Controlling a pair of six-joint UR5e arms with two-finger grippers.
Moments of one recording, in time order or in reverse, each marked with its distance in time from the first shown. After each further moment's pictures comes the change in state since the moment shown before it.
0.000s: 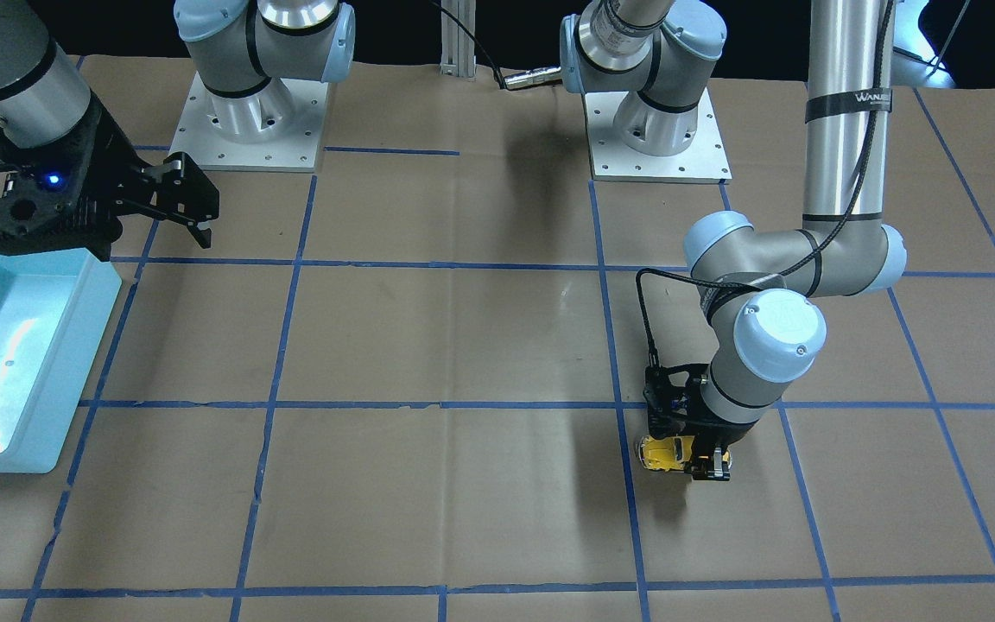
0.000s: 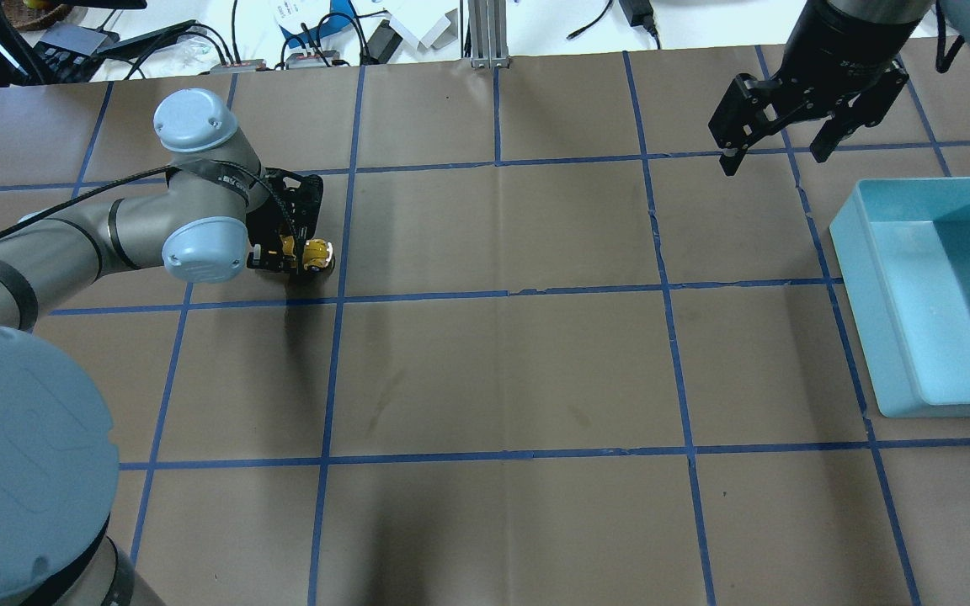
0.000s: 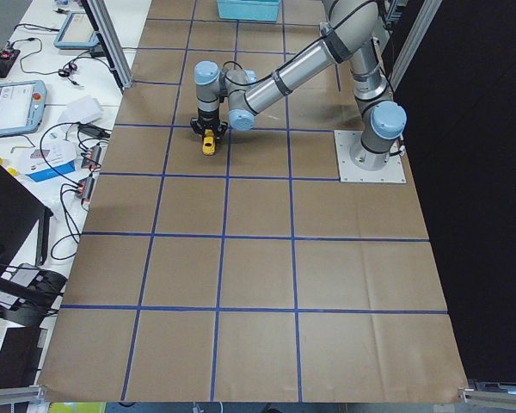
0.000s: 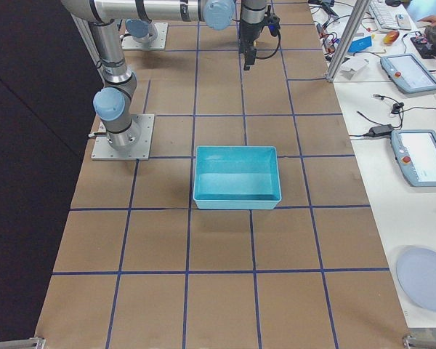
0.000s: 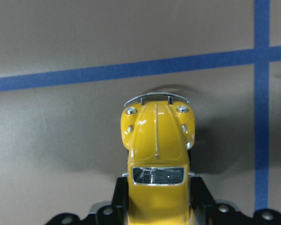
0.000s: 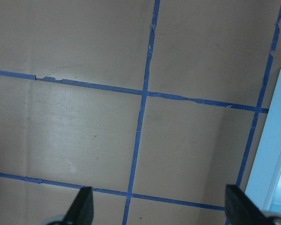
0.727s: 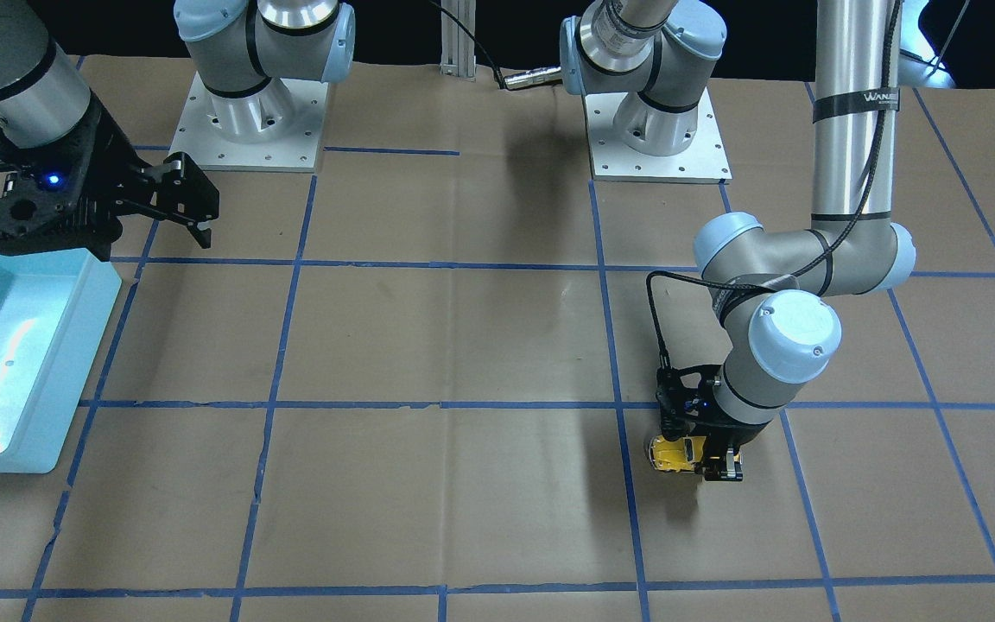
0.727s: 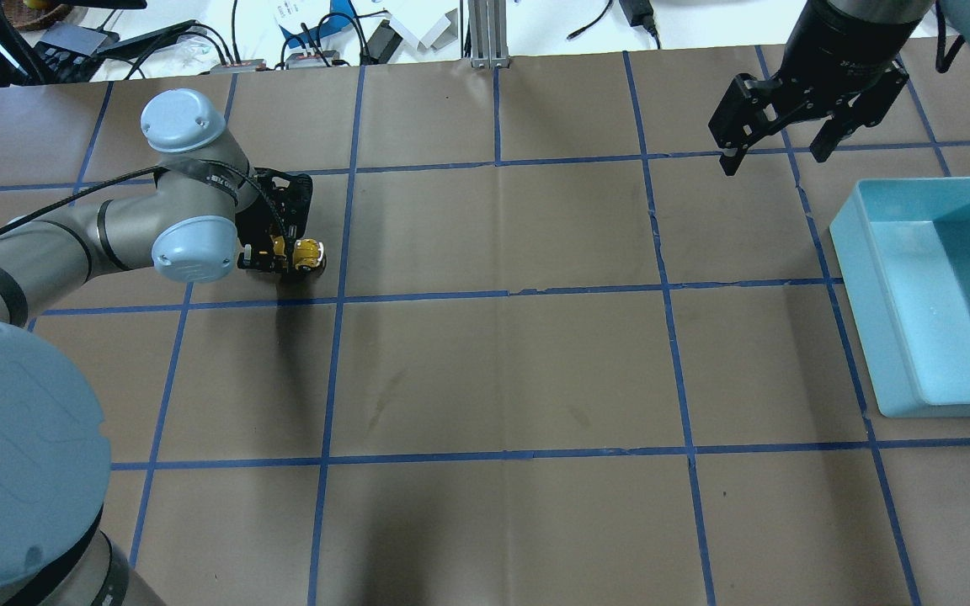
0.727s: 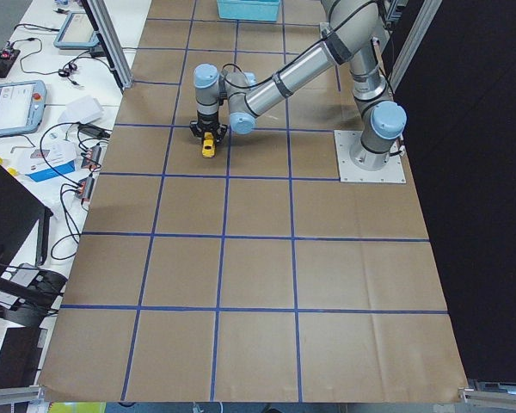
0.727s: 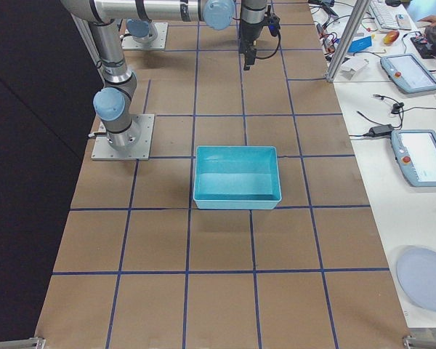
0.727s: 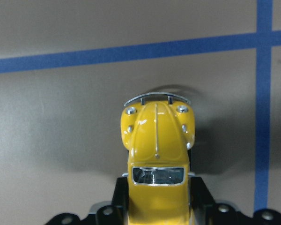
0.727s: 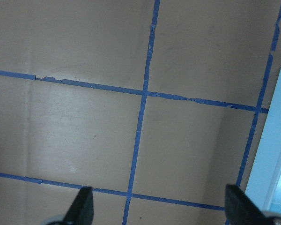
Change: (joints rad) left arm 0.024 0.000 -0.001 0.001 -0.001 0.005; right arm 0.000 0.000 0.000 0.000 0.000 0.000
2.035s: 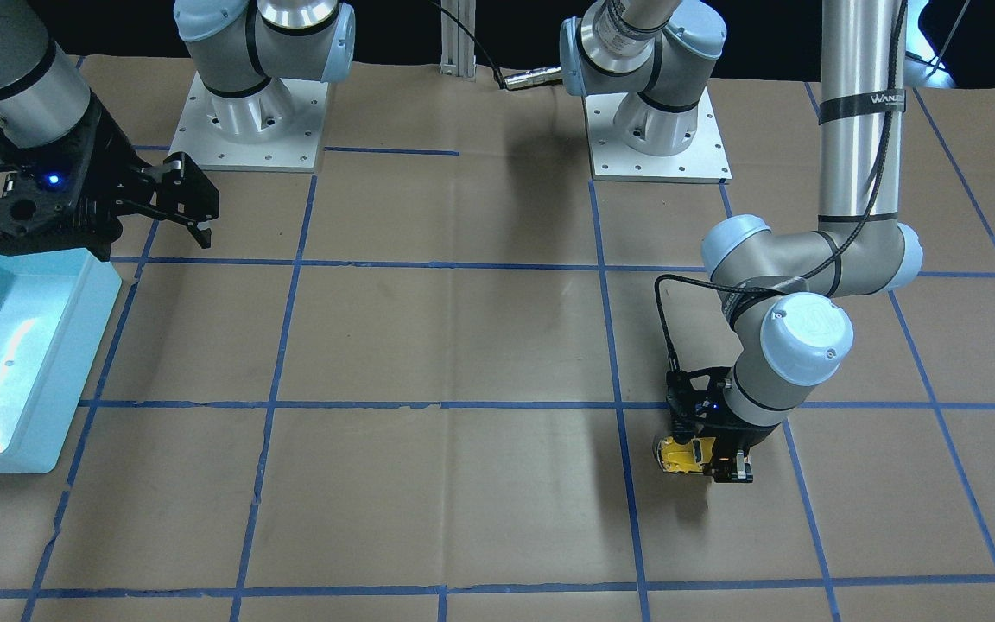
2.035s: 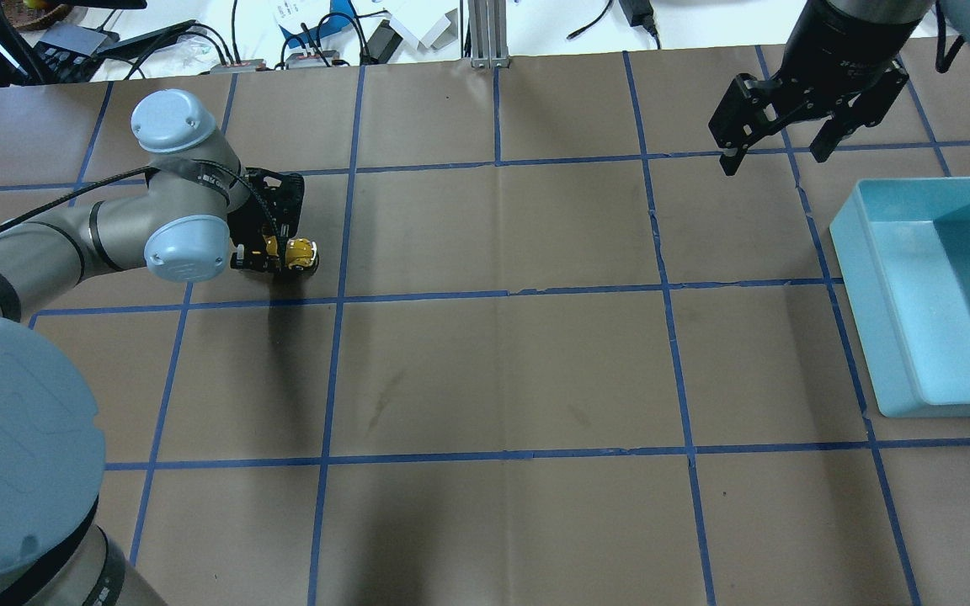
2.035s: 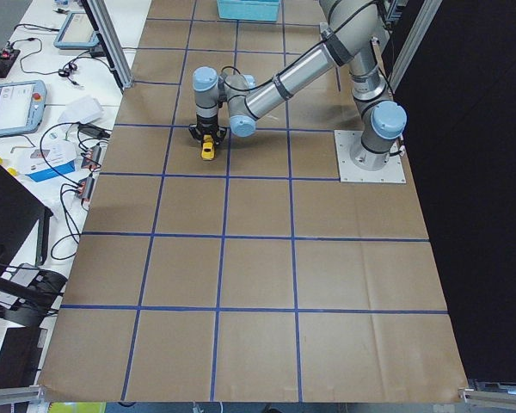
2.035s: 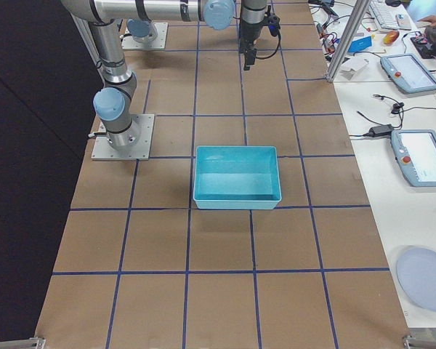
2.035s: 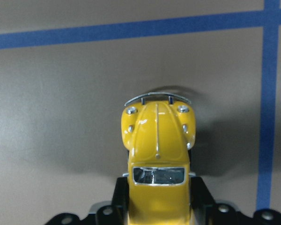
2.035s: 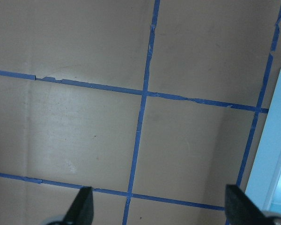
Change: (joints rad) left arm 0.018 -0.009 0.003 0.002 0.000 0.002; right arm 0.000 0.000 0.000 0.000 0.000 0.000
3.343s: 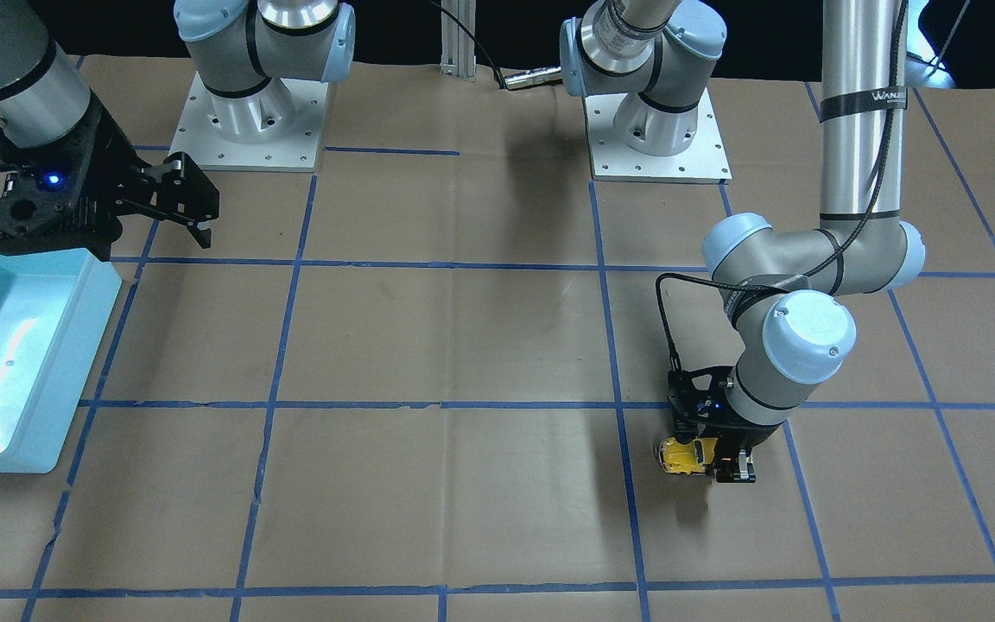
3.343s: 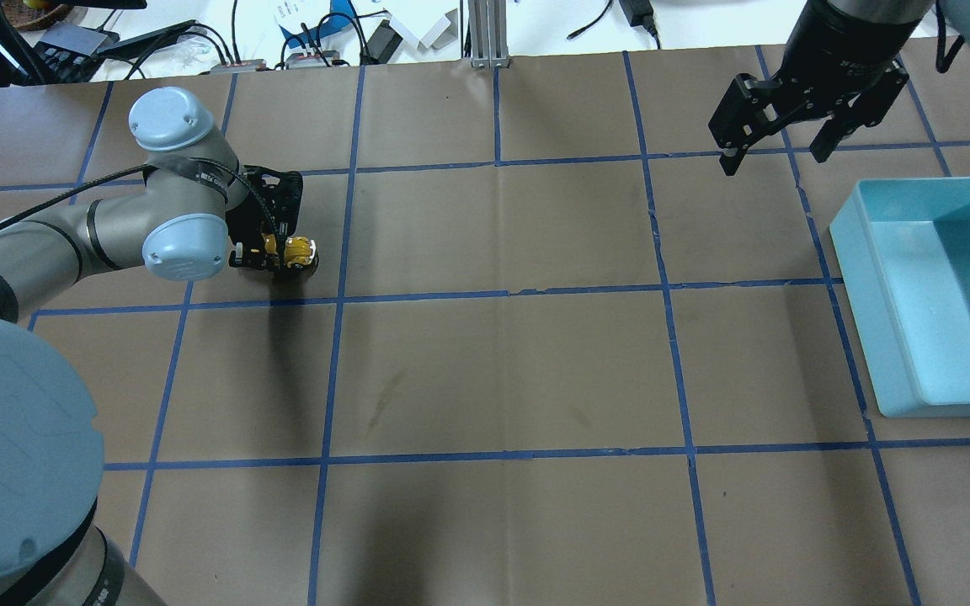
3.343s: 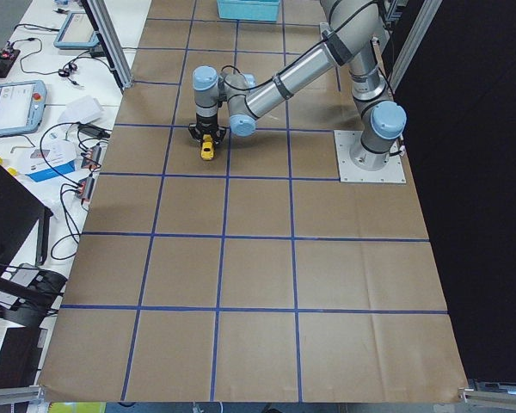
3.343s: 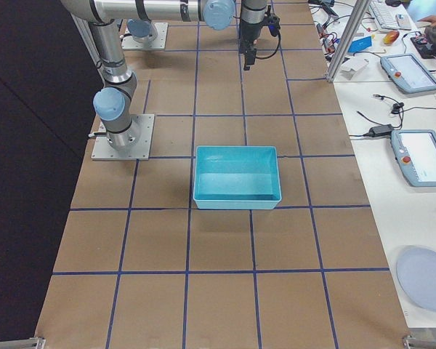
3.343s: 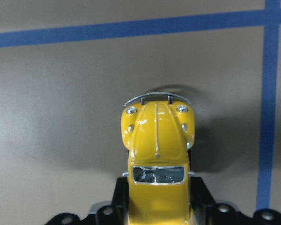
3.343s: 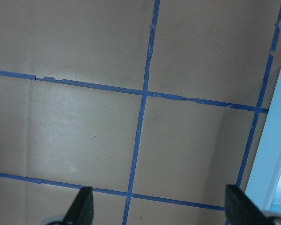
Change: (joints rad) left arm 0.001 0.011 0.000 0.000 -0.001 -0.002; right arm 0.000 0.000 0.000 0.000 0.000 0.000
